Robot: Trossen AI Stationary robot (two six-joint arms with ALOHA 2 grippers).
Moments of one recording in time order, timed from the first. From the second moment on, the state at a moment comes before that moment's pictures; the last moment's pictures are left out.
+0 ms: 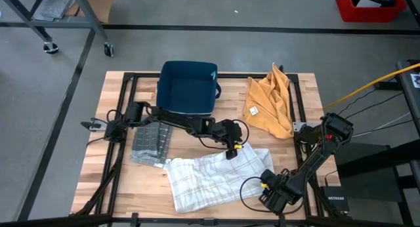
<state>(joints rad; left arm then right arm) -0.04 2.16 1.56 0.02 0.05 -0.26 0.96 1.80 1.02 -0.76 0.01 1.75</state>
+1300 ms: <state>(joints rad) -0.45 1.98 1.56 -0.42 -0.03 -0.35 0.96 1.73 1.02 -0.64 0.05 1.43</state>
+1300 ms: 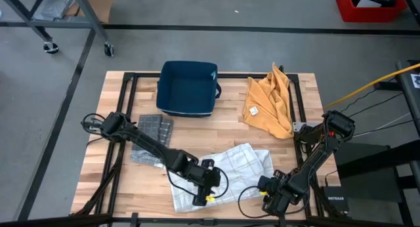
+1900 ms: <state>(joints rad) -0.37 1.98 1.56 -0.43 -0.31 -0.41 0.95 1.72 1.37 -1.35 0.50 1.38</state>
